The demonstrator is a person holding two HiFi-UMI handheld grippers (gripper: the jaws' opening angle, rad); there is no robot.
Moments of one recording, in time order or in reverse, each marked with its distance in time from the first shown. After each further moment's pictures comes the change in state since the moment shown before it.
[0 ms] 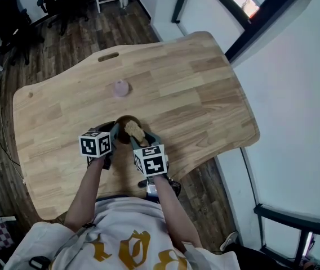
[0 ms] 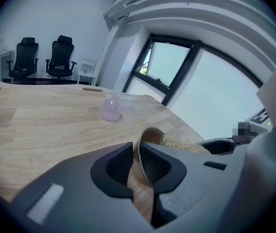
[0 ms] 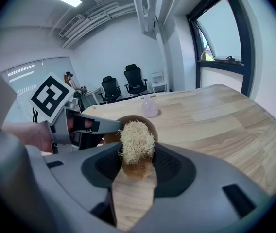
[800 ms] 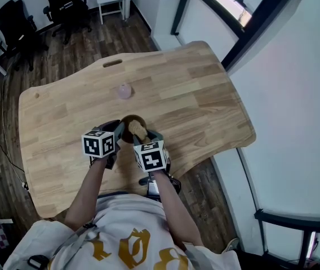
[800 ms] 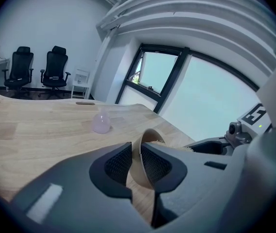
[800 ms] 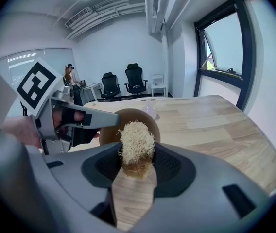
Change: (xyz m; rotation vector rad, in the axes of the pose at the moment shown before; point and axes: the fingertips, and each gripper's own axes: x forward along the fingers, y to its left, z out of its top) left arm -0.039 -0.042 0.024 0.065 -0.099 -0.048; right arm -0.025 0.011 0.011 -0.088 -0.005 -0.052
